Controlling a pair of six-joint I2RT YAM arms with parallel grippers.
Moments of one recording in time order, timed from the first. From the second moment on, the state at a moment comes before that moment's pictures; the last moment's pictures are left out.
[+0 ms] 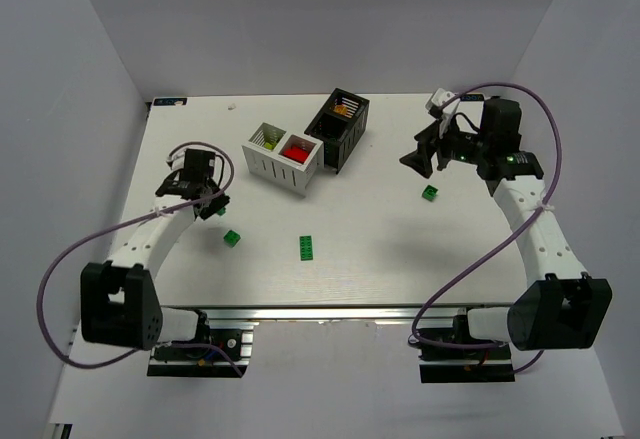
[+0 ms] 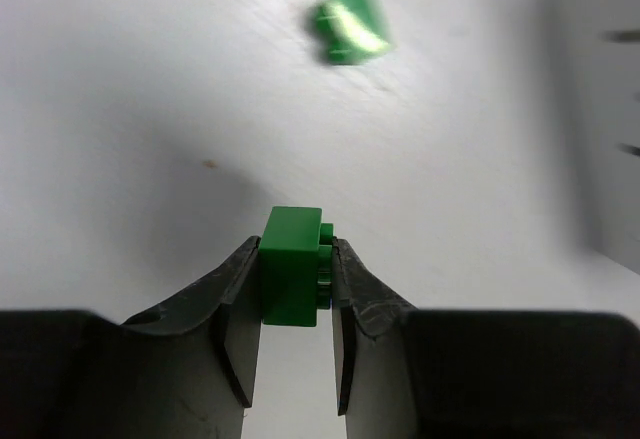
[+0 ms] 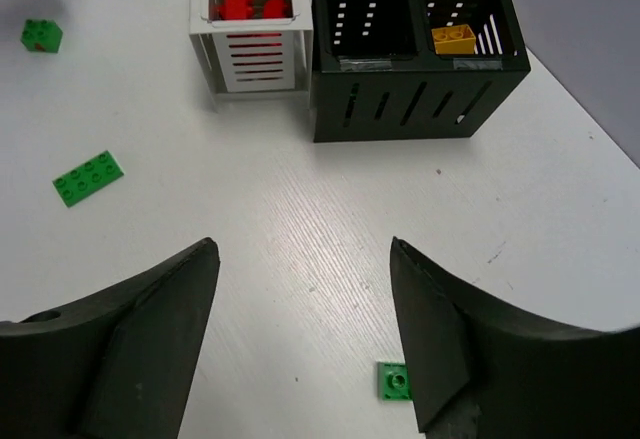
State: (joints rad) left arm -0.14 1.38 0.92 -0.60 -0.30 -0.74; right arm 0.08 1.31 1.23 -0.42 -0.85 -0.48
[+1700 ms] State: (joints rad) left arm -0.46 2.12 1.92 -0.23 0.07 -0.59; right arm 0.05 1.13 0.92 -0.32 -0.72 -0.34
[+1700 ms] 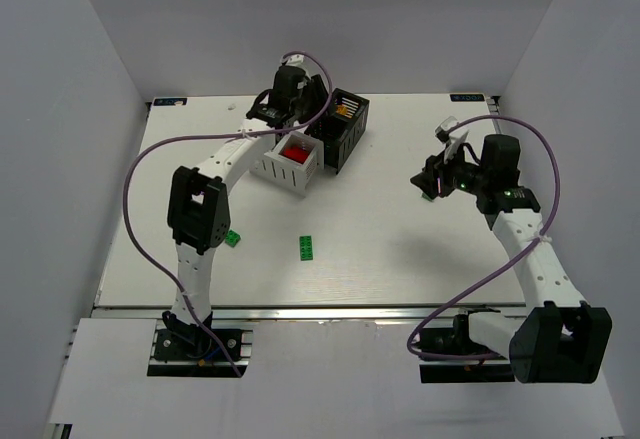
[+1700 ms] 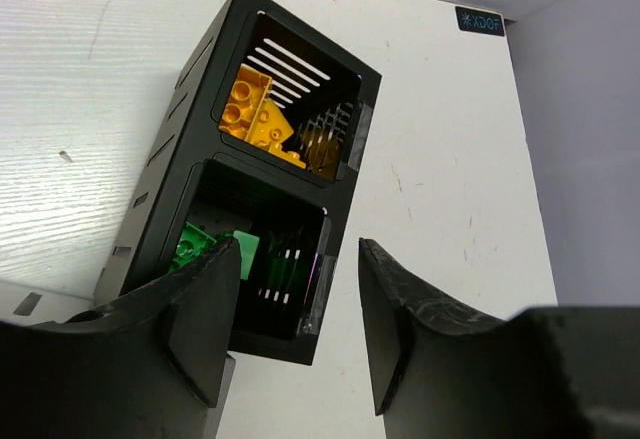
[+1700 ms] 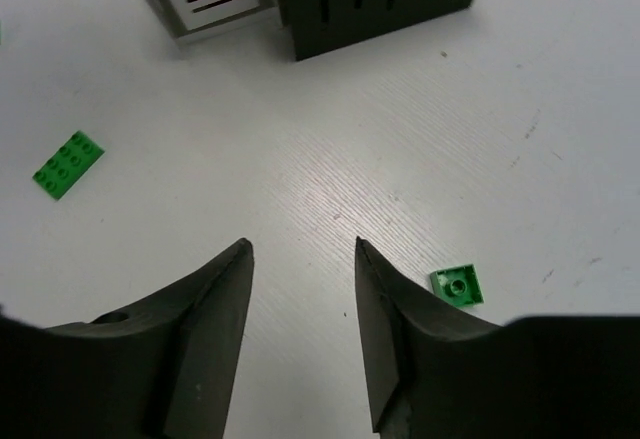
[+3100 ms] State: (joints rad) left arm -0.45 0.78 0.70 -0.49 -0.29 -0.72; right arm 0.05 1.94 1.40 -0.78 -0.31 -0.92
